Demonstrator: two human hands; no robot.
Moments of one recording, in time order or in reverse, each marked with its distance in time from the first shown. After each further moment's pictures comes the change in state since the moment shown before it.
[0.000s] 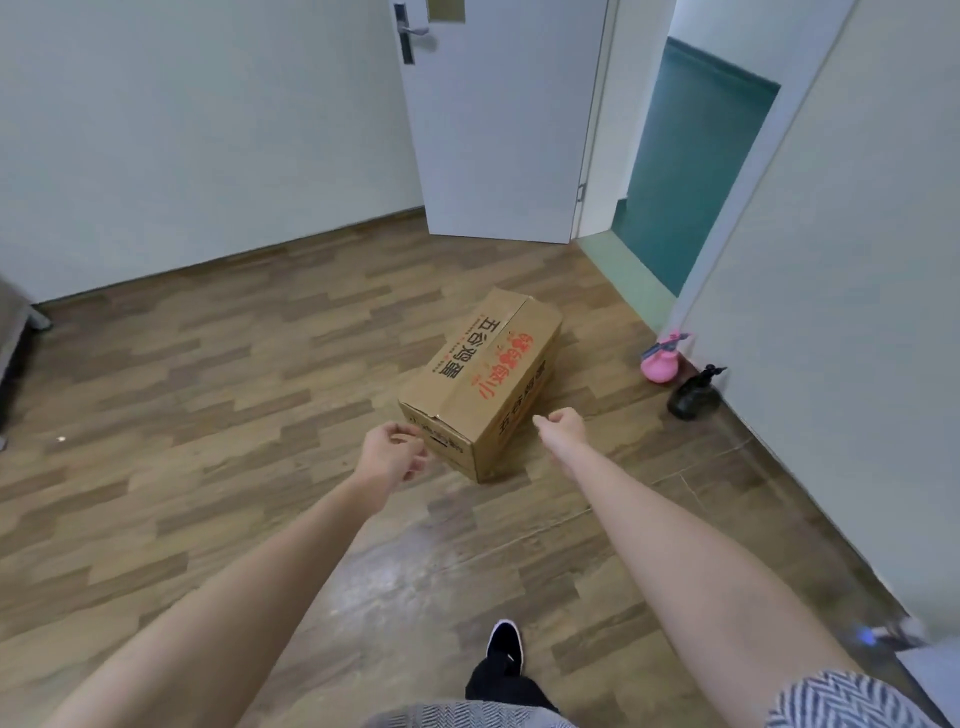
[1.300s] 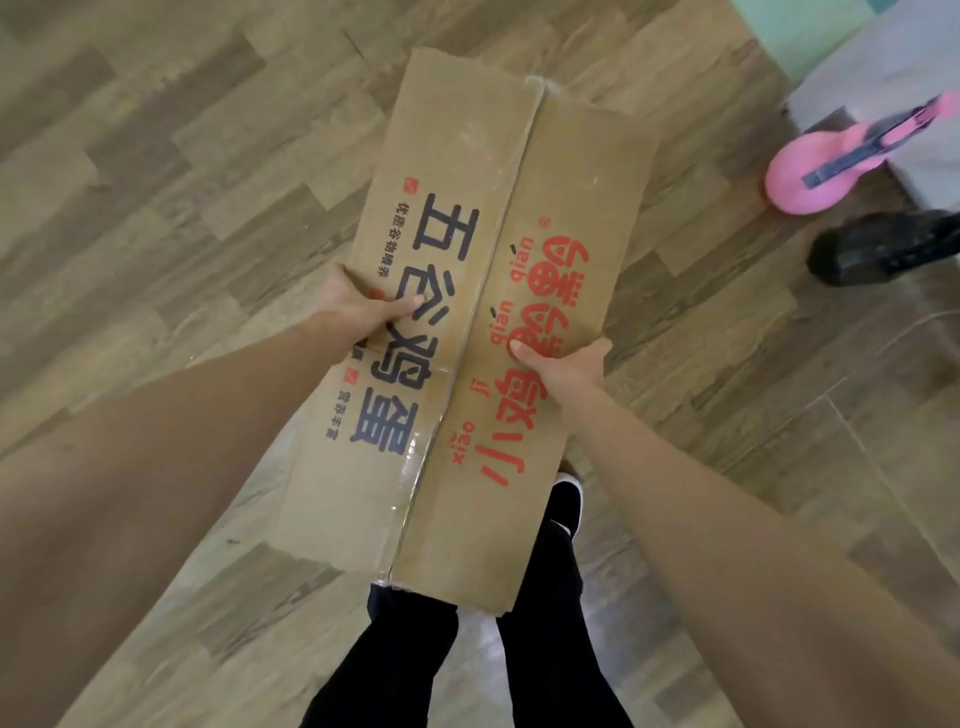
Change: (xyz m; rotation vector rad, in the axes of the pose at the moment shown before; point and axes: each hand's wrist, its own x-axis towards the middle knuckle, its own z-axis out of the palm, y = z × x) left_hand 0.882 0.003 0.235 0.580 -0.224 -0.233; right_hand 0.721 0.011 0.236 0.282 0.297 0.573
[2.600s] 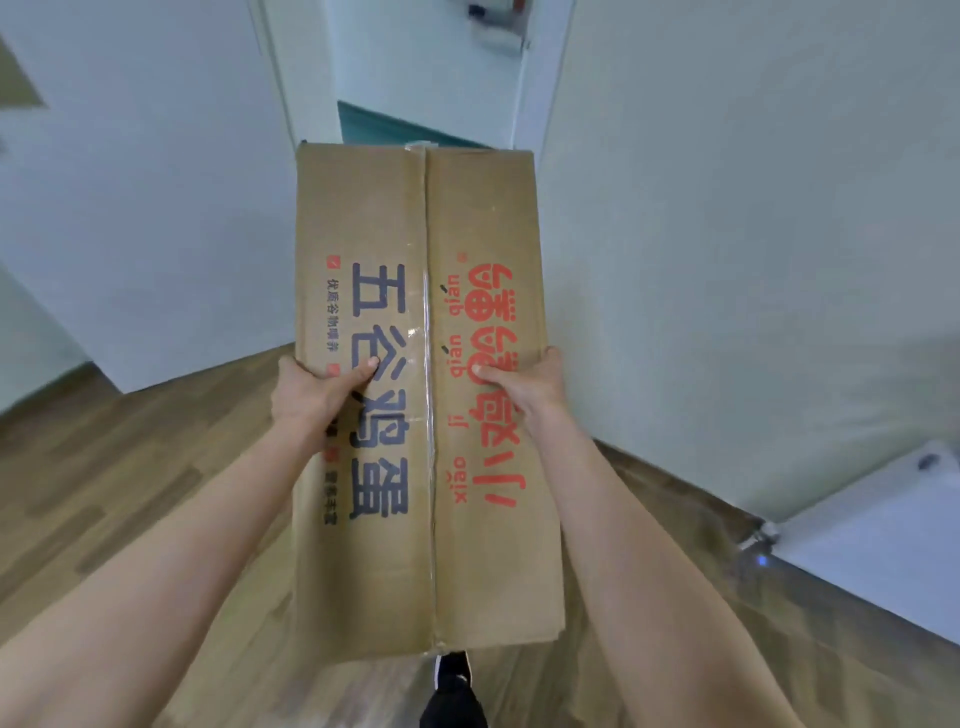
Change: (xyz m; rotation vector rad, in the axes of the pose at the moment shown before) left_hand -0.616 0.174 -0.133 -0.307 0.062 0.698; right_hand -0.501 -0.101 -0.450 0.465 0.230 -0.568
